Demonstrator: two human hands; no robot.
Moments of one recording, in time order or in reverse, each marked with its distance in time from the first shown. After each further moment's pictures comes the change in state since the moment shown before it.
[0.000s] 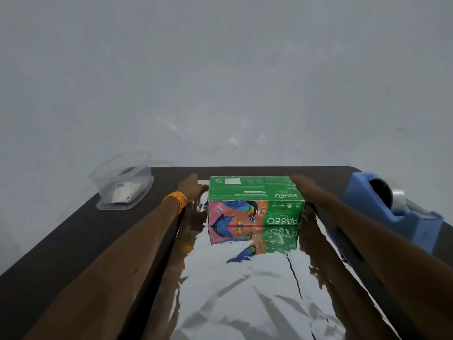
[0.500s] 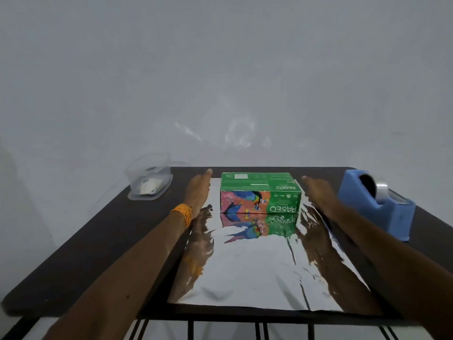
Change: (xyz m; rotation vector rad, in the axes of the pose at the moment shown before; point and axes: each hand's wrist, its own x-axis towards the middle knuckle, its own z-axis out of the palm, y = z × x) left_hand -0.103 0.010 -0.019 -0.627 0.183 -0.028; right_hand -0.093 -0.020 -0.011 0.702 0.316 0.312
